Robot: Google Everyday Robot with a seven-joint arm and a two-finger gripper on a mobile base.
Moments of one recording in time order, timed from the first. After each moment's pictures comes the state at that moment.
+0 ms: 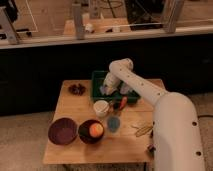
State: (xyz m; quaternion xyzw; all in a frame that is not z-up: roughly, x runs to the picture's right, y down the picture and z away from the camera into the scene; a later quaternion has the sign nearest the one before) arm 0.018 -0.003 0.962 -0.20 -0.17 -0.08 0.96
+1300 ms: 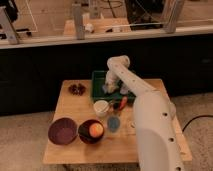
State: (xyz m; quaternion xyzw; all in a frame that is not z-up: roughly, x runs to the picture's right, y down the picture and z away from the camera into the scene) arm 0.037 -0.012 1.008 -0.24 -0.14 -0.10 0.96
